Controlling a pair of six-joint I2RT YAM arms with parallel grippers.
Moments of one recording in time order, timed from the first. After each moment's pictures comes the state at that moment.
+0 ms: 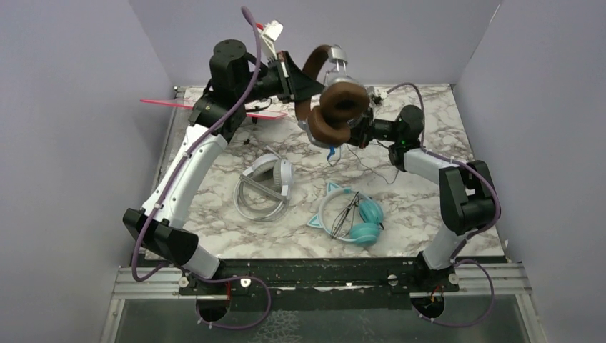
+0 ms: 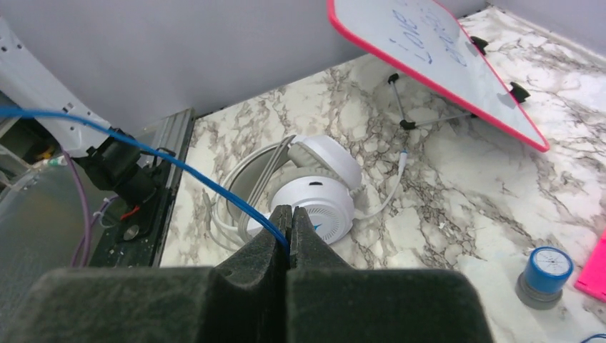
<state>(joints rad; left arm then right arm) -0.41 1.53 1.81 -0.25 0.73 -0.82 0.23 1.75 0.95 1.04 -1.20 0.52</state>
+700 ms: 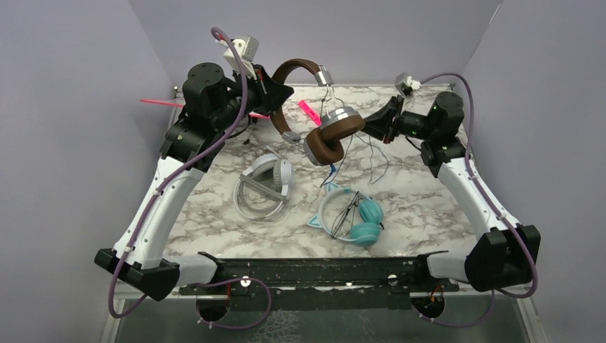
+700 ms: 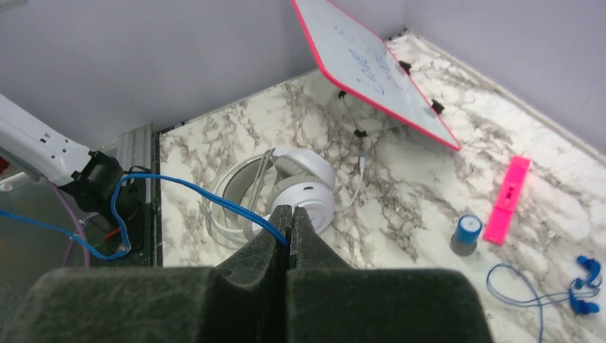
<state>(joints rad) -0.46 1.27 1.64 -0.42 0.30 -0.38 0.16 1.31 1.05 0.26 -1.06 0.20</state>
